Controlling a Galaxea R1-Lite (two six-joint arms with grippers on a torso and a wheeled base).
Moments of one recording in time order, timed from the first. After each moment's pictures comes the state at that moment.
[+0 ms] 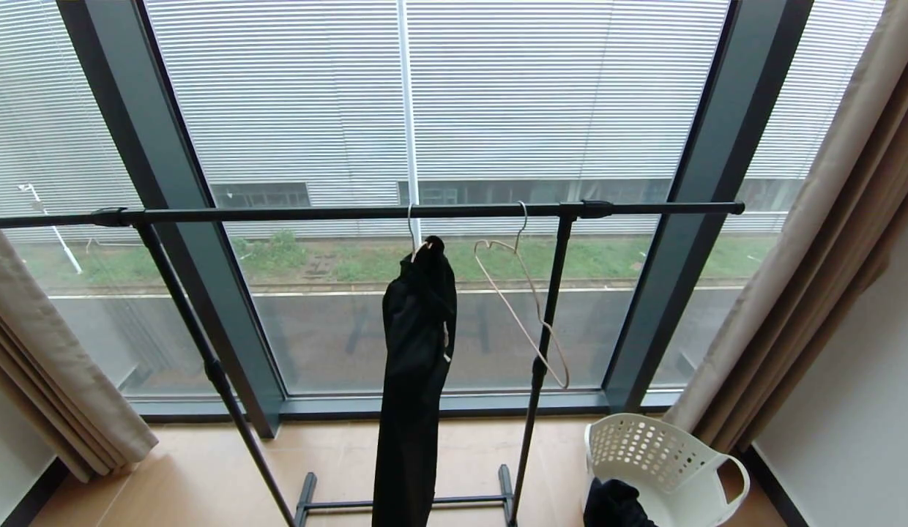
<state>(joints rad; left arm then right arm) -0.23 0.60 0.00 -0.06 -0.01 0.03 0.18 0.45 -0.05 0.08 -0.06 -0.22</state>
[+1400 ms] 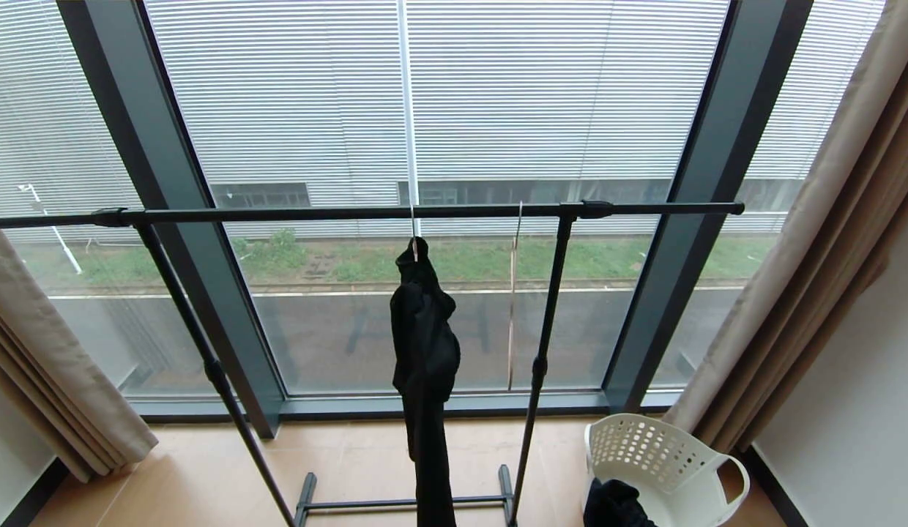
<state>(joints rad) -0.01 0.01 -0.02 0.05 0.00 0.00 -0.04 0.09 -0.06 0.09 -0.10 -0.15</state>
